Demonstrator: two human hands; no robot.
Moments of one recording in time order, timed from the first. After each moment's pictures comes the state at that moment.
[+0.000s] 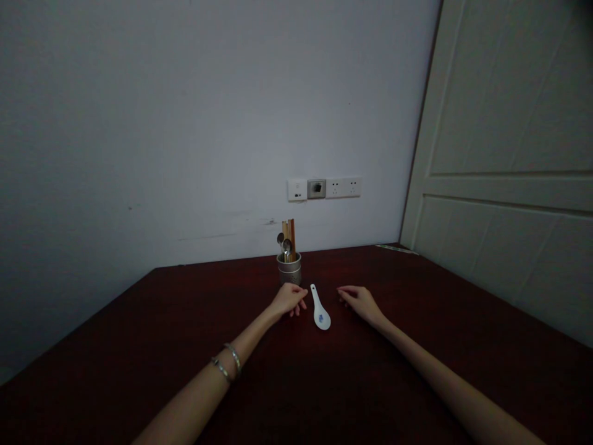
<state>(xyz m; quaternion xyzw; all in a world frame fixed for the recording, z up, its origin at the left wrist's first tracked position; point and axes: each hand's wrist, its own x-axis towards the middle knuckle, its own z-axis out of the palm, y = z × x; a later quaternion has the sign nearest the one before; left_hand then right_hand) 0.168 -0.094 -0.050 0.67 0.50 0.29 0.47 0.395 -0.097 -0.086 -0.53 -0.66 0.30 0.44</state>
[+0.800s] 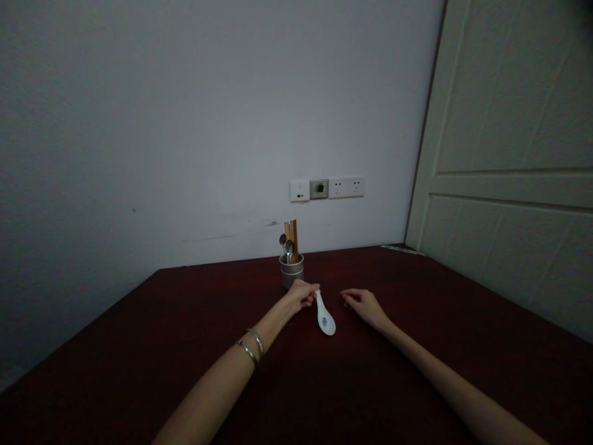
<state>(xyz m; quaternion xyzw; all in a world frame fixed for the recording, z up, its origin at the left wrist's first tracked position) 0.203 -0.076 -0.038 0.50 0.54 0.34 0.58 0.395 -0.099 -0.084 -0.54 -0.69 0.26 0.41</state>
